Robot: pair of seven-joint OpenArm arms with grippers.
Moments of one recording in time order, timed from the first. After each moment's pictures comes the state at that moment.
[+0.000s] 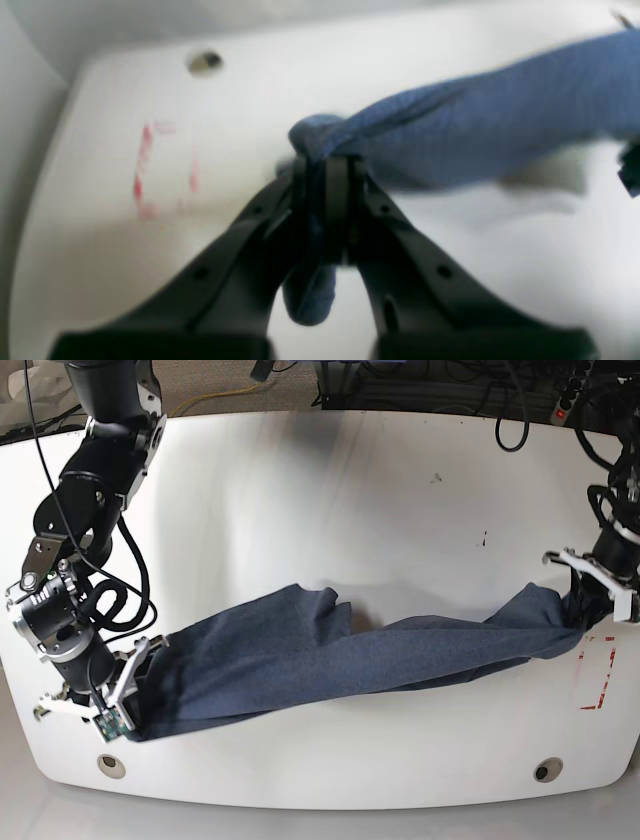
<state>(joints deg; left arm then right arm) 22.0 -43.3 -18.0 114.7 -44.1 -5.0 26.9 21.5 16.1 17.0 113.3 14.0 41.4 -67.9</state>
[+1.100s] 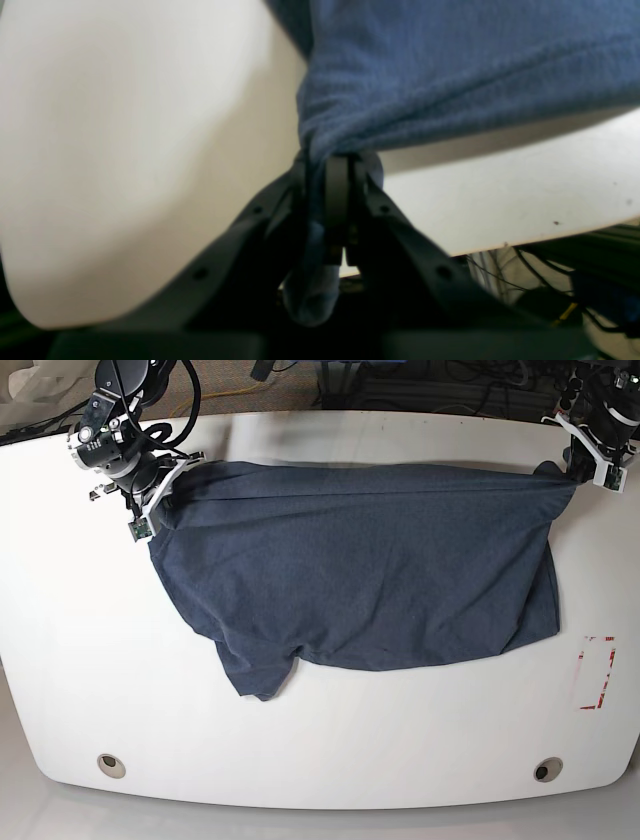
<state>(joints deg) 51.3 -30.6 -32.0 114.6 -28.7 -20.3 26.7 -16.6 0.4 31.5 113.2 14.6 41.5 -67.7</state>
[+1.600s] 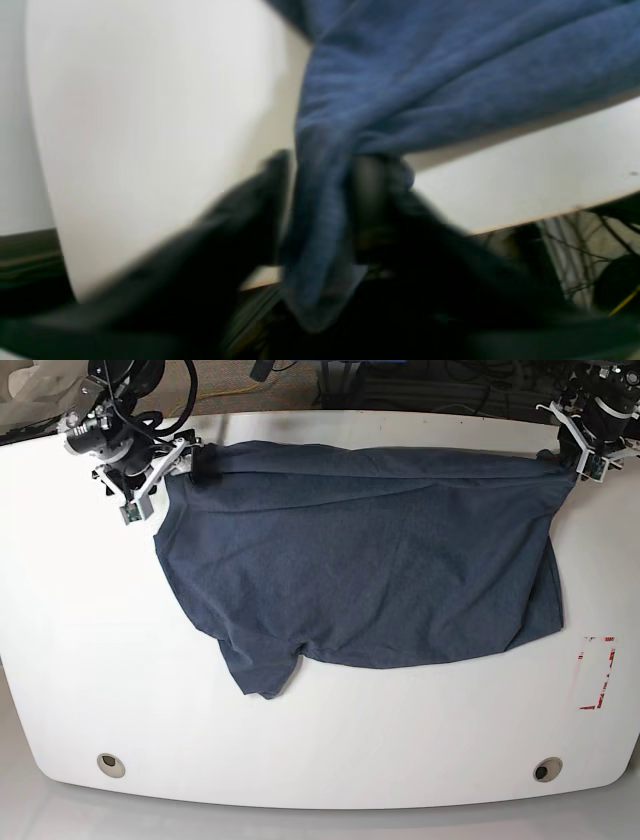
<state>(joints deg) 43.7 -16.7 -38.4 114.4 -6.8 -39.9 26.9 -19.5 0.5 36.6 113.2 29.6 41.1 -77.0</state>
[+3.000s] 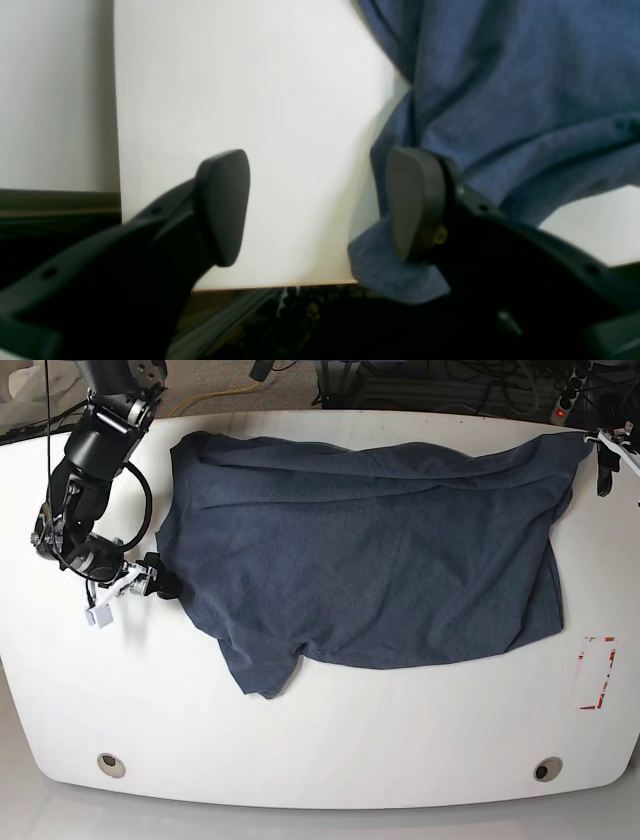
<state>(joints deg) 35.2 -20.0 -53.6 114.4 -29.1 -43.0 46.5 14.4 17.3 33.1 60.1 43.5 40.7 -70.3</state>
